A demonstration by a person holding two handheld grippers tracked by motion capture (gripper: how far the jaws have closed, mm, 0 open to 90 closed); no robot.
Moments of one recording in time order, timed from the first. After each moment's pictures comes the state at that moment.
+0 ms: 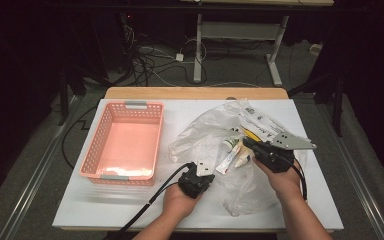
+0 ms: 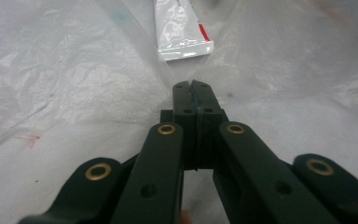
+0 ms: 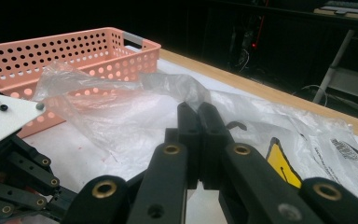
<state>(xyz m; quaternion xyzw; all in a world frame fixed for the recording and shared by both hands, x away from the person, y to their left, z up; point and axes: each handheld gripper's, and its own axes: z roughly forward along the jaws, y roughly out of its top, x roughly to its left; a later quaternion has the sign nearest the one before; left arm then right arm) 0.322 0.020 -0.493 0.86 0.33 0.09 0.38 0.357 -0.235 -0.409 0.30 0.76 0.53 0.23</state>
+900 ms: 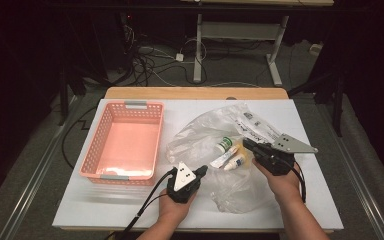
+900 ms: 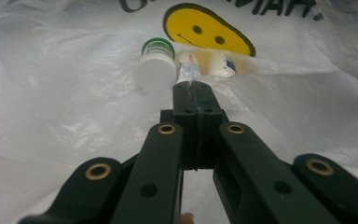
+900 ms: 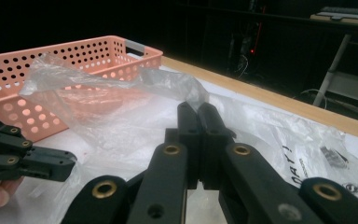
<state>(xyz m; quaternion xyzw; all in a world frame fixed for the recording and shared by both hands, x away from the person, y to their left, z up) 0.297 0.051 -0.488 0.76 0.35 0.19 0.52 0.349 -0.234 -0.410 0.31 0.75 0.54 0.23</state>
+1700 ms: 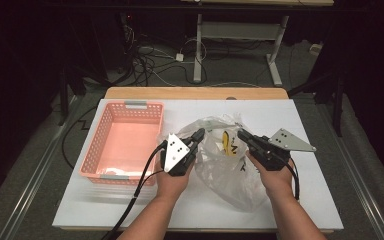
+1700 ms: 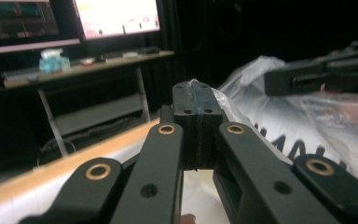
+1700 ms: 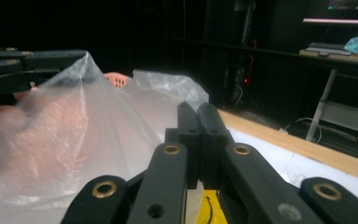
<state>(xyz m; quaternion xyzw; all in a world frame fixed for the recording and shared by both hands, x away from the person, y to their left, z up) 0.323 0.060 -0.398 0.68 0.30 0.31 0.60 0.349 -0.214 -0.392 0.30 0.71 0.58 0.26</state>
